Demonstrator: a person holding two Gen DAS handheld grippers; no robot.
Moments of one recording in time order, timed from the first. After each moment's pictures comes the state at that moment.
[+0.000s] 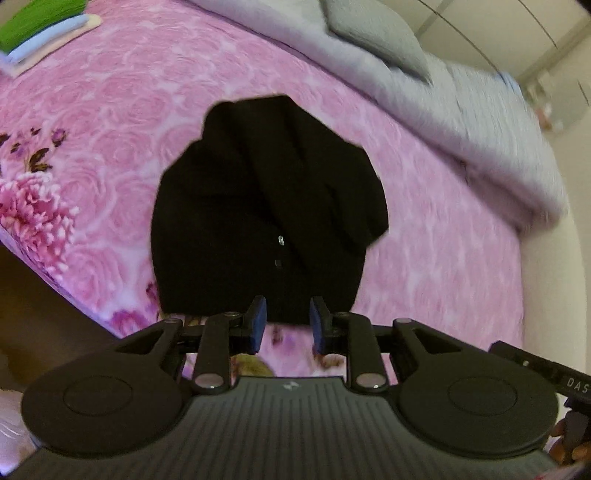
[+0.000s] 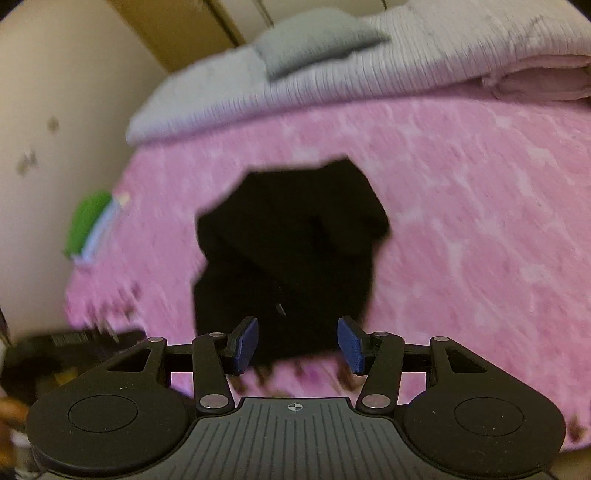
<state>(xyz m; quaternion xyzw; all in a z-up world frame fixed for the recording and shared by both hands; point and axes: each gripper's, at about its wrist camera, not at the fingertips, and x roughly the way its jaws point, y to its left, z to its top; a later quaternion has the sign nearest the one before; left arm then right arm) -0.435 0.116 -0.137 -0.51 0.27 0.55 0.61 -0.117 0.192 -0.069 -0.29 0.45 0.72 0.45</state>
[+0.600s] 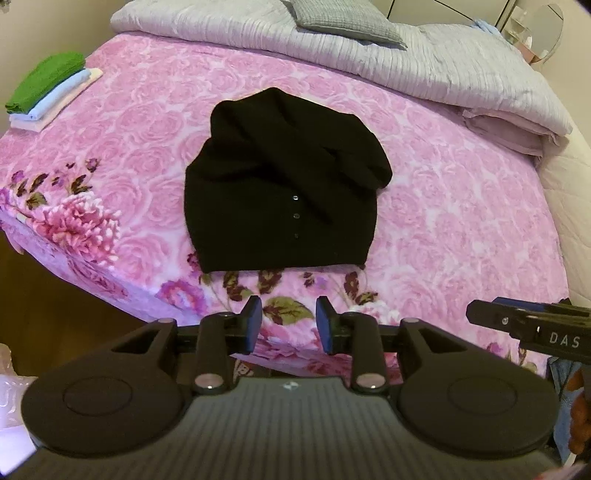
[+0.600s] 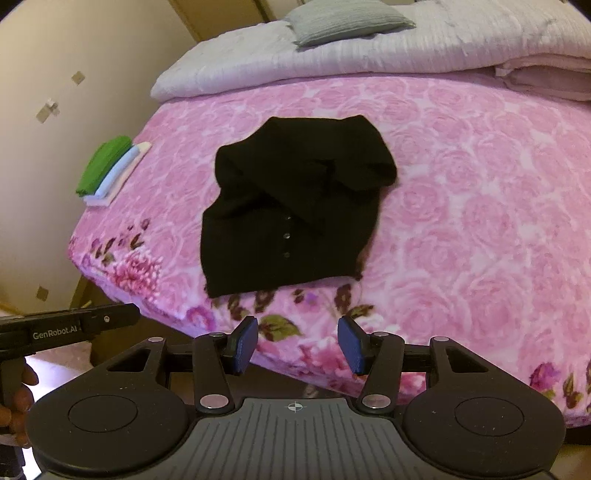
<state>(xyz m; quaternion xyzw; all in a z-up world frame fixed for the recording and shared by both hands) -0.395 0.008 -0.105 -0.41 0.34 0.57 0.62 -0.108 0.095 -0.077 -0.32 0.42 0.74 0.42</state>
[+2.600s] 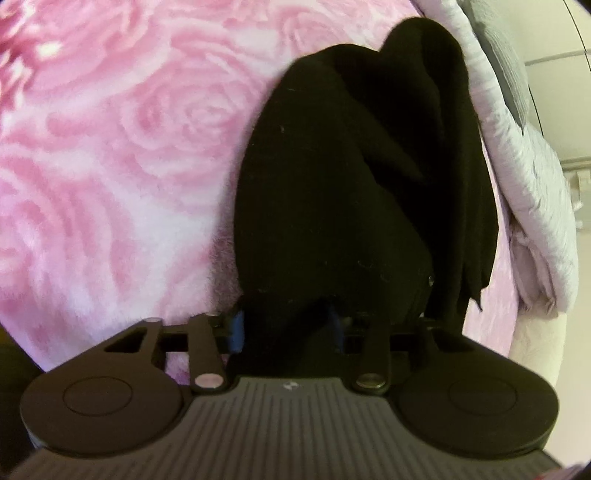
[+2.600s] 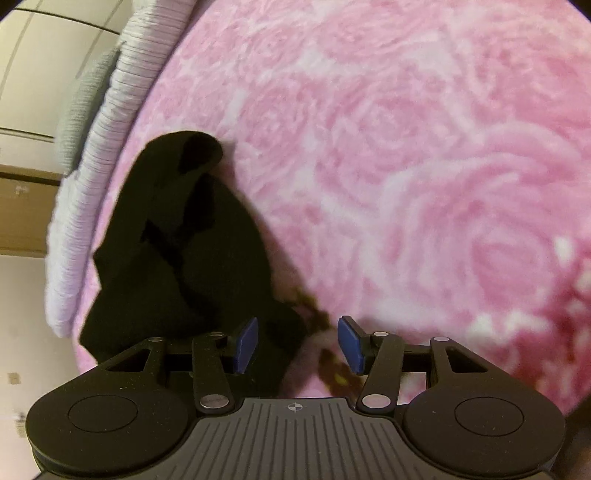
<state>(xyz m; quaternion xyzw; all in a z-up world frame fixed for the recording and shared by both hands) -0.584 0.184 -0.416 -0.67 0.15 0.49 0.53 -0.097 0.206 -0.354 0.00 0.68 0.48 0.55</state>
